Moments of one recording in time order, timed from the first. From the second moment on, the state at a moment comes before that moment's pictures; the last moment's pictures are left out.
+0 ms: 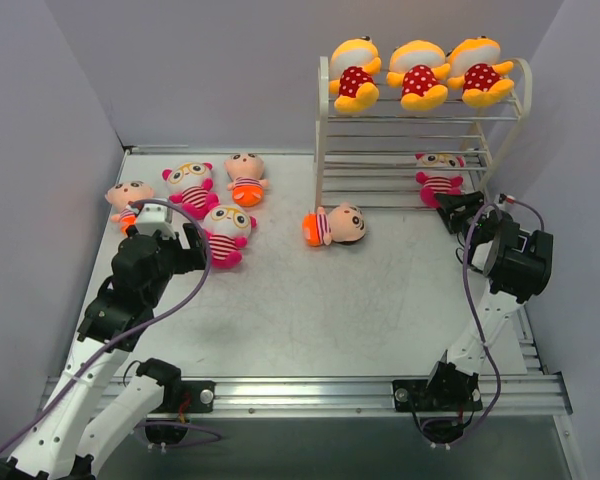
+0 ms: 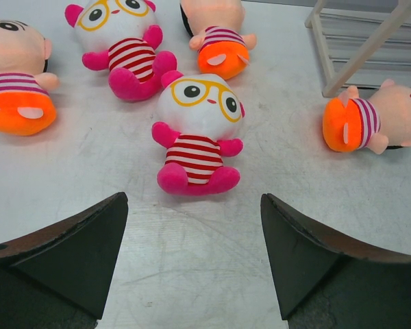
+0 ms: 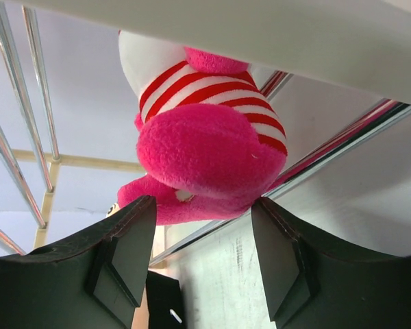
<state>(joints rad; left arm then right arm) -0.38 0.68 0.85 -0.49 -0.26 -0.25 -0.42 2.14 0.90 1.05 -0.64 1.09</state>
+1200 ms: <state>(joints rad) -0.38 0.67 0.85 -0.49 -0.26 -0.25 -0.42 2.06 0.92 1.01 -0.59 0.96</state>
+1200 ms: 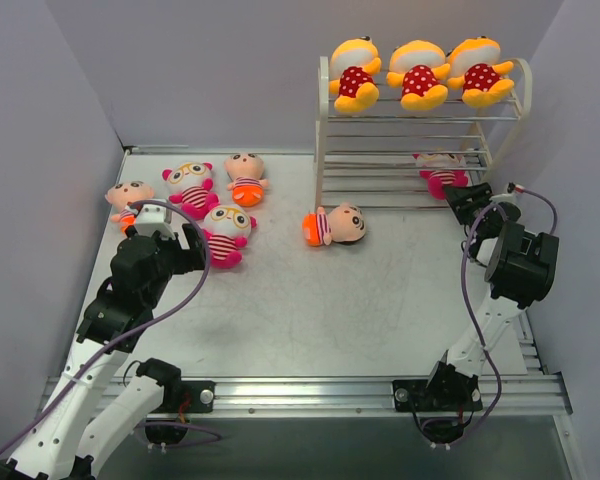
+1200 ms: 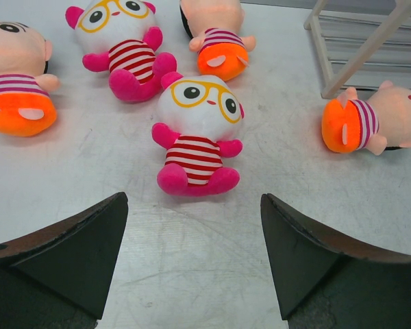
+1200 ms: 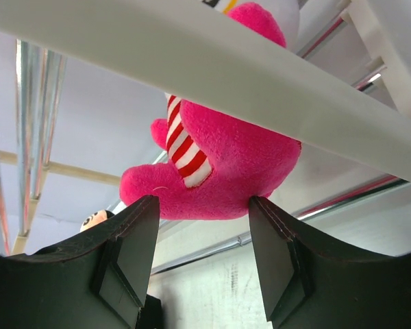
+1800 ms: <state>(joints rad) -0.38 0.67 0.85 -0.49 -0.26 -0.25 -0.41 2.07 0.92 0.96 -0.59 0.91</state>
